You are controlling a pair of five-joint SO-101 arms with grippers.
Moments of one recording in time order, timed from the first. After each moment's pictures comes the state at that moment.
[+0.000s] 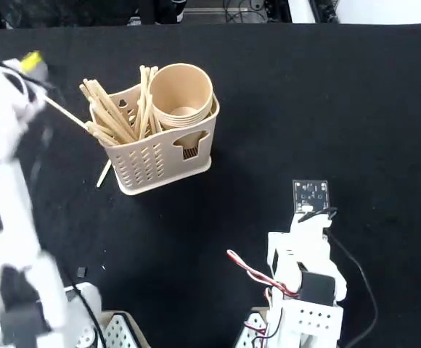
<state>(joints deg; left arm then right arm) -21.9 -22.8 -3.3 67.9 22.4 10.5 -103.3 97.0 74.0 8.0</state>
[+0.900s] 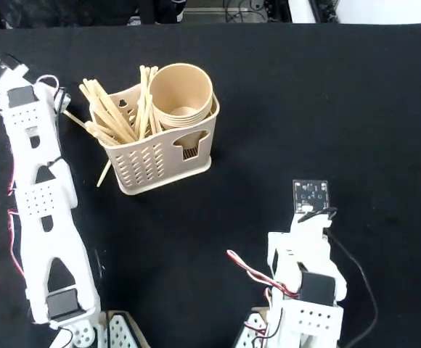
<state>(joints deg) -23.5 79.2 -86.5 79.8 37.9 10.5 -103.3 97.0 74.0 8.0</state>
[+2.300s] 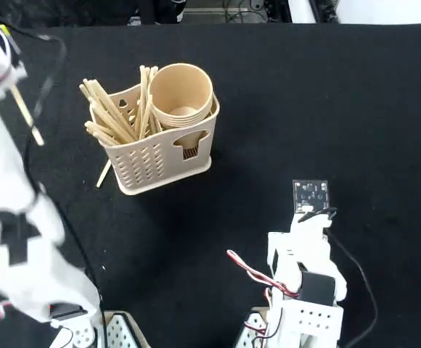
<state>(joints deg) -19.8 9.3 -74.1 100.9 10.5 10.5 -103.3 97.0 74.0 8.0</state>
